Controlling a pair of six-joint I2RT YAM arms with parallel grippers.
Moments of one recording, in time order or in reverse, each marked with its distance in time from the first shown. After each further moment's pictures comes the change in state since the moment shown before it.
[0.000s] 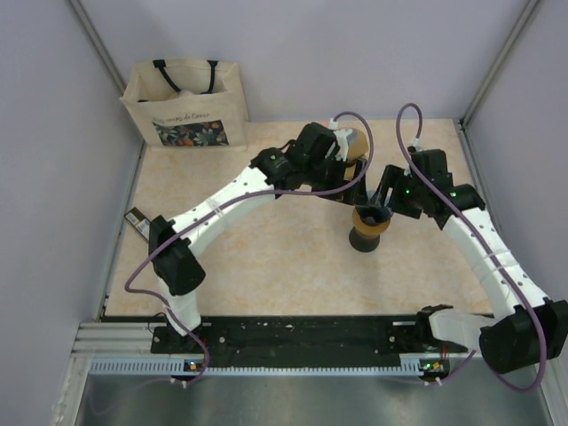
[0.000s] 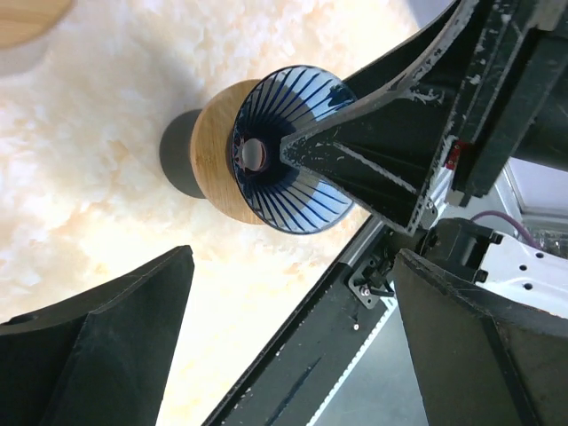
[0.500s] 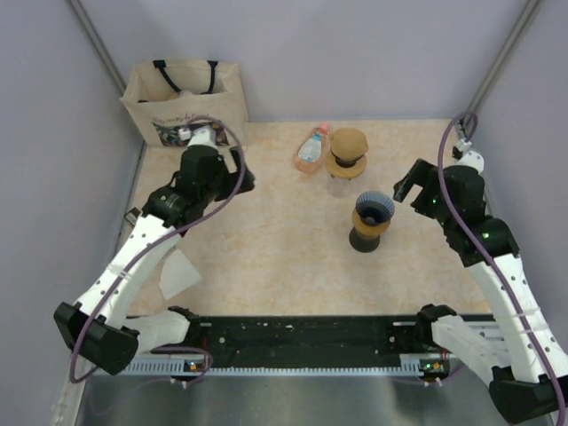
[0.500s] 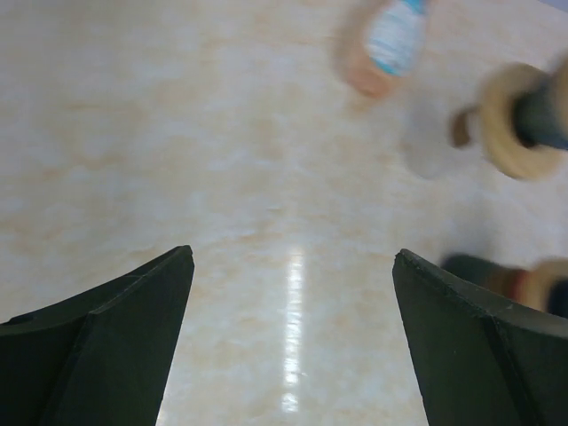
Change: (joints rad) left arm 0.325 -0.654 -0.584 0.103 -0.472 -0.057; right arm 0.000 -0.282 -0.024 0.064 0.276 0.045
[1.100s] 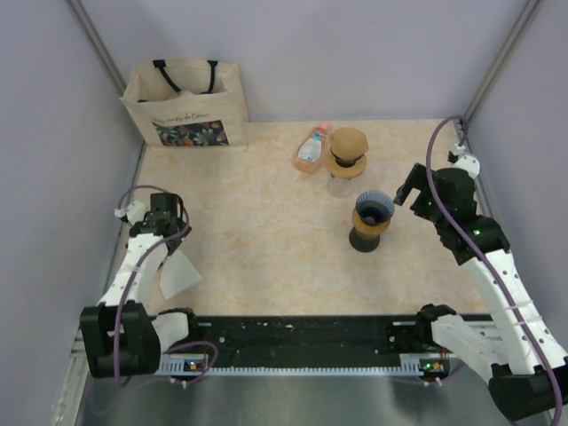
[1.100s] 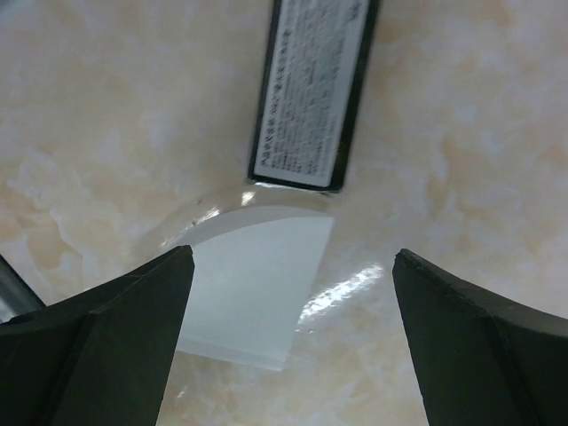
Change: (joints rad) left arm 0.575 -0.113 -0.528 -0.098 -0.359 -0.279; right arm 0.000 -0.013 -0.079 0.027 0.114 -0.016
